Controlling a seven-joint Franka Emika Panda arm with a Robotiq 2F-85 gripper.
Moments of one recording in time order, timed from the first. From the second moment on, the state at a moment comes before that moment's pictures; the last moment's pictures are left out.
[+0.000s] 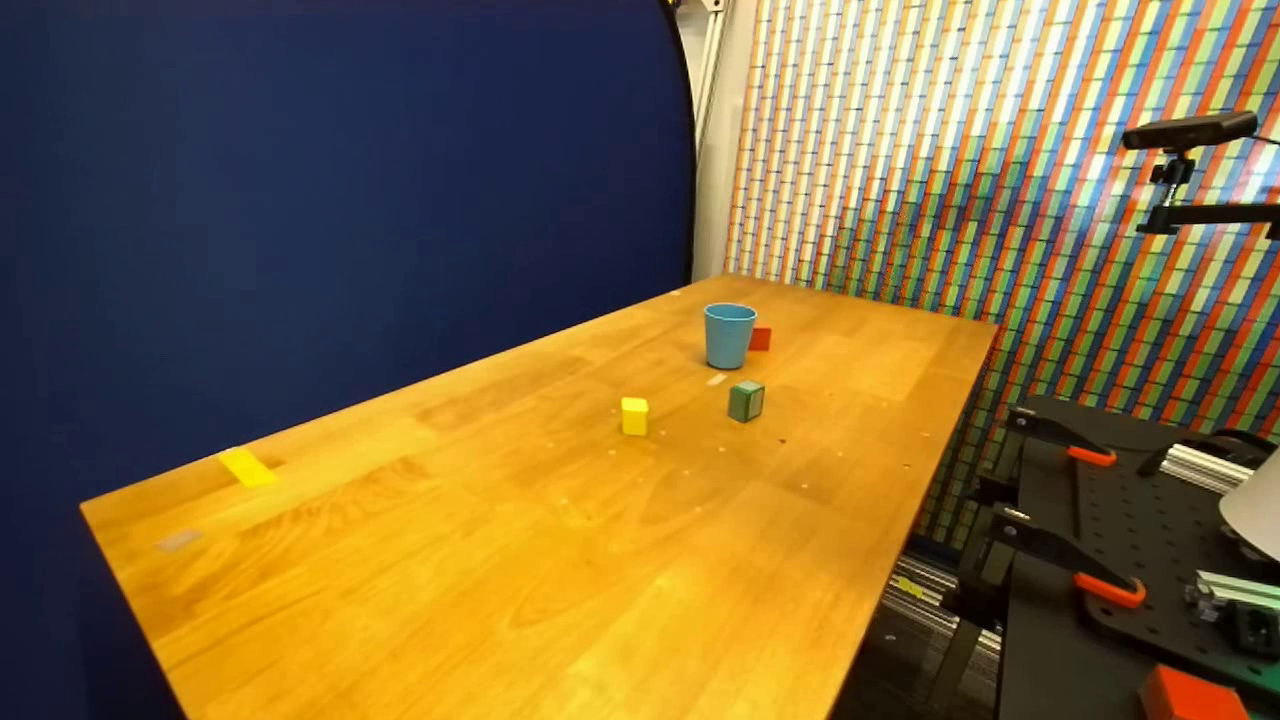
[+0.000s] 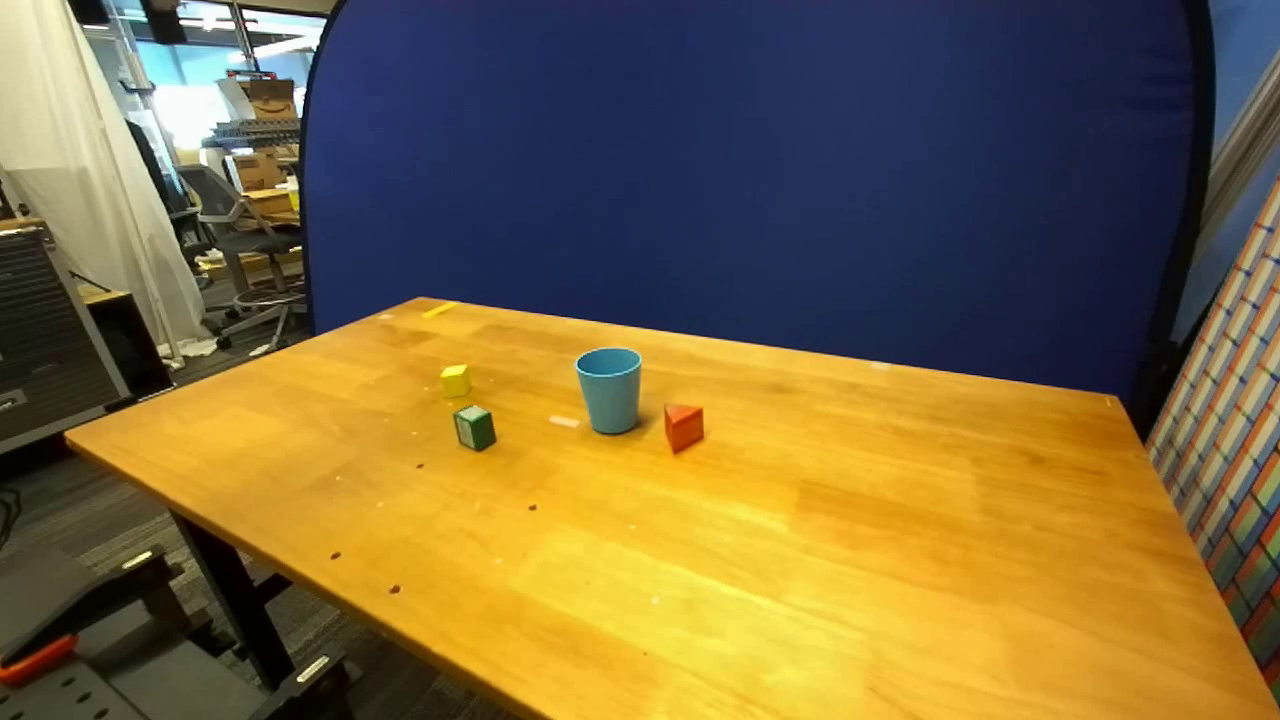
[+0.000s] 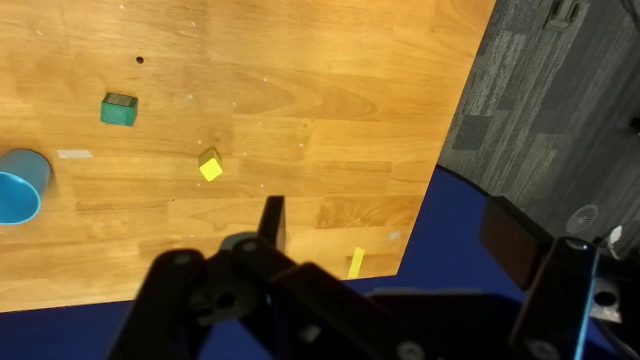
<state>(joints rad) 0.24 -0.61 0.15 -2.40 0.32 2.03 0.12</state>
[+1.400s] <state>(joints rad) 0.18 0.43 0.10 -1.99 0.32 2.39 0.12</state>
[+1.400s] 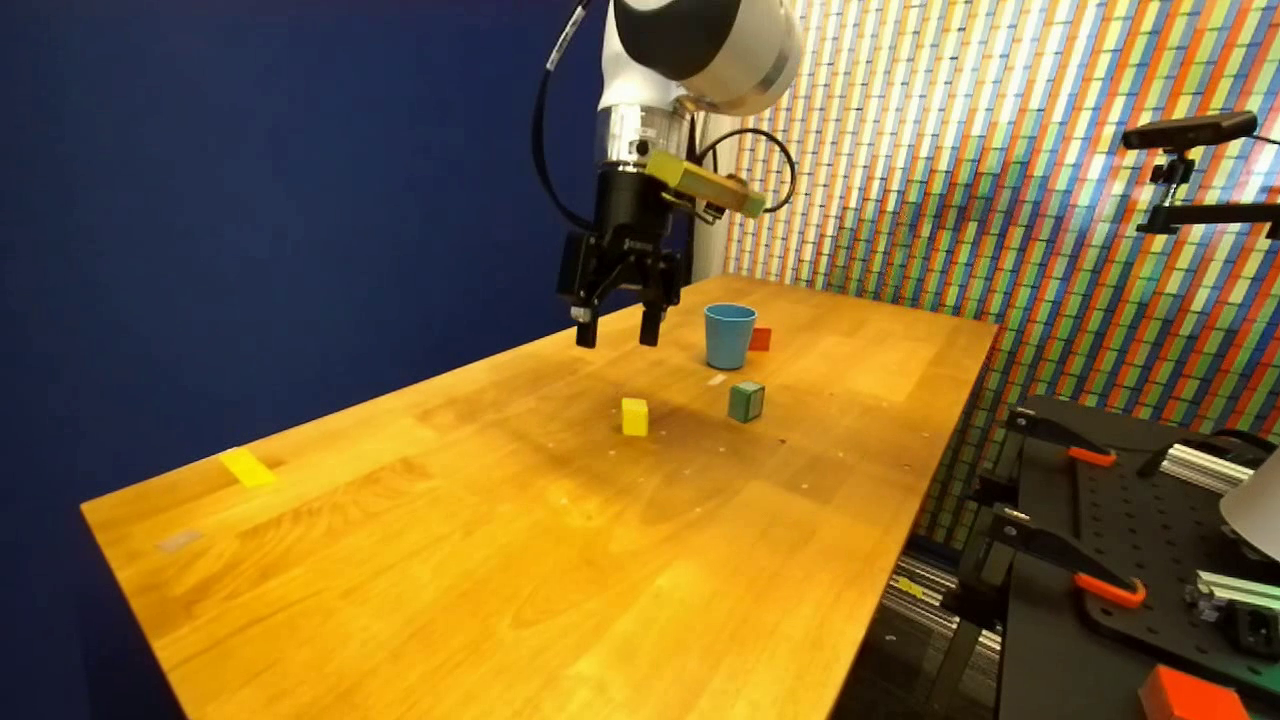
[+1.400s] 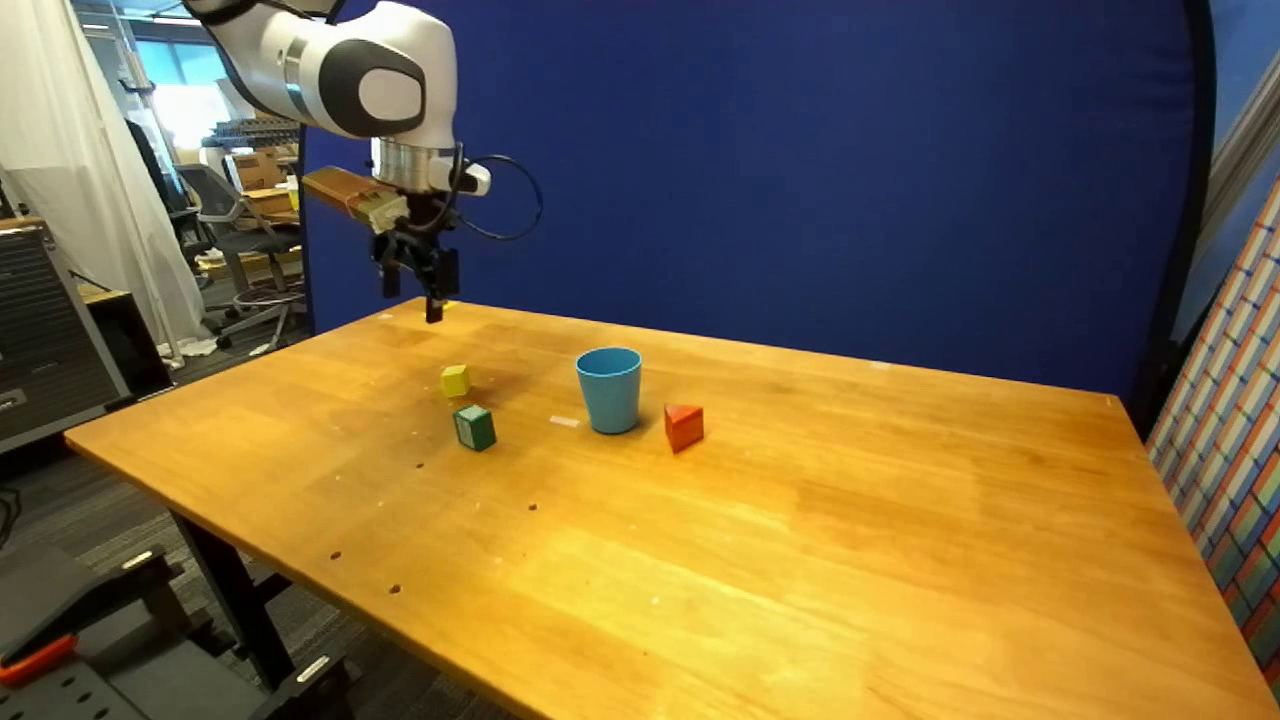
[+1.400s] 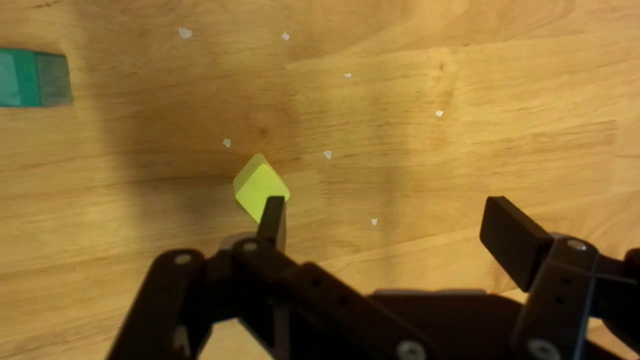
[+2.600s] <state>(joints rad) 0.18 0.66 0.05 -1.91 0.30 2.46 0.41</state>
